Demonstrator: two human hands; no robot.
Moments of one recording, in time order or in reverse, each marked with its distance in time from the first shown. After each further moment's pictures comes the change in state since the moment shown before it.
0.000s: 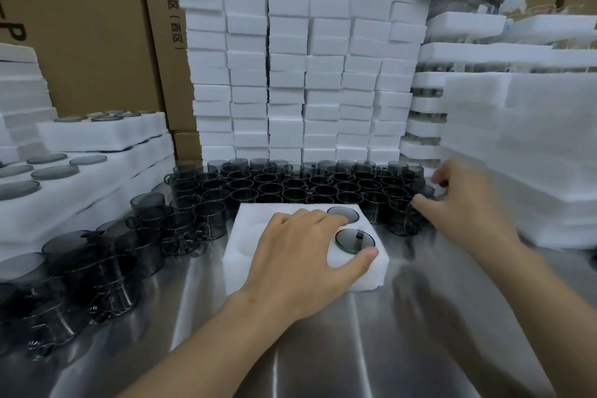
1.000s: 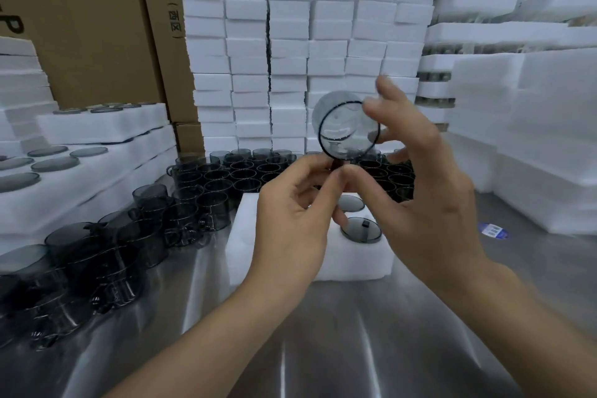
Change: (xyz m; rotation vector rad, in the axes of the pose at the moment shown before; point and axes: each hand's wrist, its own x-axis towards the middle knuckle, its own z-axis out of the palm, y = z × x) left_hand 0.008 0.017 -0.024 -1.148 0.333 -0.145; right_hand -0.067 -0.082 0.008 0.502 0.412 -0.881
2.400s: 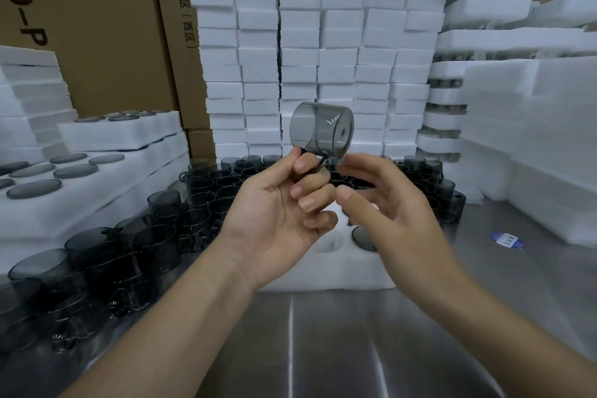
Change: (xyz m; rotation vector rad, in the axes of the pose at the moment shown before) left_hand 0.031 0.016 -0.038 -0.798 -0.239 -0.652; right_hand -0.010 -0.020 0.019 0.587 -0.208 0.726
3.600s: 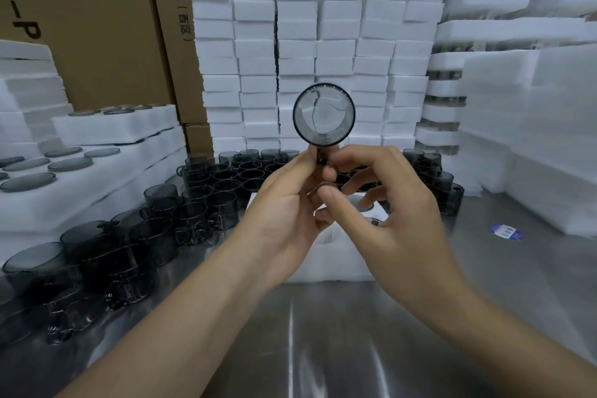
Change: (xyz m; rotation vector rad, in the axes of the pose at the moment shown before) left_hand 0.007 -0.019 0.008 0.327 0.186 0.105; right_hand -0.008 -0.008 0.010 -0.259 0.114 -0.269
